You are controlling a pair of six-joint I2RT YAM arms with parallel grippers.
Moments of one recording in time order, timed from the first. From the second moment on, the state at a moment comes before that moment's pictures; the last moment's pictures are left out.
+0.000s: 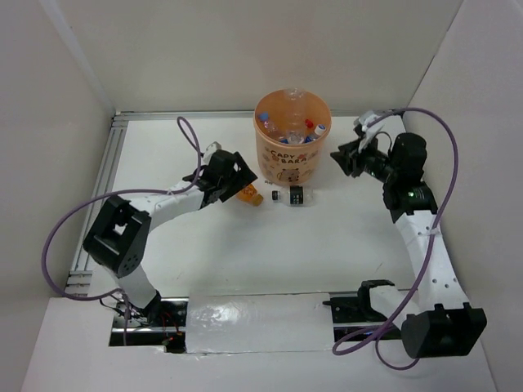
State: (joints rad) left arm -0.54 1.67 1.07 -0.09 -0.15 -1.05; right arm 0.02 1.03 1.07 -0.21 -0.64 -0.28
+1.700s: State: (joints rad) left arm -0.68 1.97 1.95 -0.16 -0.28 -0.57; right arm -0.04 0.87 0.63 -0.40 -0.79 -0.73
